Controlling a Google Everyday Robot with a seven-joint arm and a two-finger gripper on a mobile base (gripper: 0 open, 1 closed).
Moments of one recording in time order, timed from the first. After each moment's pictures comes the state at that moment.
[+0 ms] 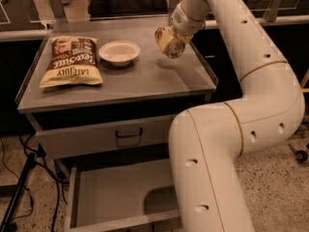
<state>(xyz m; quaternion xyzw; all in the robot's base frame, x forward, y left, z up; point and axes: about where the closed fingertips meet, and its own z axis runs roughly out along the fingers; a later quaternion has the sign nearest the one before) 0.788 -0.084 0.883 -0.25 0.94 0.14 0.21</state>
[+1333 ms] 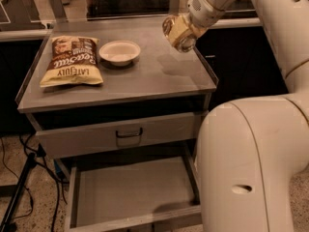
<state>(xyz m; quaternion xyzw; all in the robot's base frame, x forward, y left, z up) 0.731 -0.102 0.936 -0.25 0.92 0.19 0.22</state>
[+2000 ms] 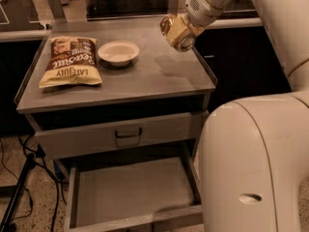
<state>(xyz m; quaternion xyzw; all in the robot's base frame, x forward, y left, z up) 0.725 -0.096 0.941 -0.27 0.92 0.18 0.22</state>
